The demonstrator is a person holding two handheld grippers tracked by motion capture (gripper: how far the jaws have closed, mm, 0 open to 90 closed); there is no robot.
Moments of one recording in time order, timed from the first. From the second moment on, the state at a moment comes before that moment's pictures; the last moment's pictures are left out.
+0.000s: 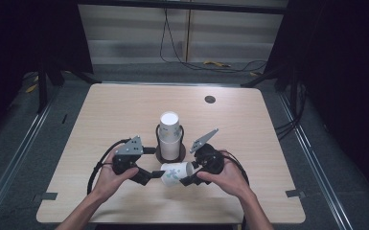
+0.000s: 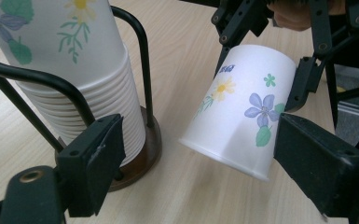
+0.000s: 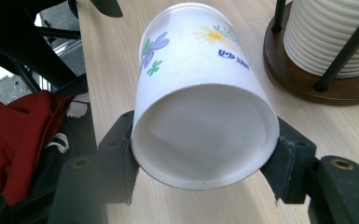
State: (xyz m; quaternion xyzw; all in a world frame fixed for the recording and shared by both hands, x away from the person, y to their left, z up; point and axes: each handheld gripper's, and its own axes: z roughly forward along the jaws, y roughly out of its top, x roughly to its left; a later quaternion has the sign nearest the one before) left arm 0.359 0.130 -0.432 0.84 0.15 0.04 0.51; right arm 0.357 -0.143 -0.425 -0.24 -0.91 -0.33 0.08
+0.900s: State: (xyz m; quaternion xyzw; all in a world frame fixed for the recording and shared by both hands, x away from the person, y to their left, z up) left arm 0.360 0.142 -0.430 0.80 0.16 0.02 0.57; right arm 0.360 -0.161 -0.420 -0.24 -0.87 -0.42 0.07
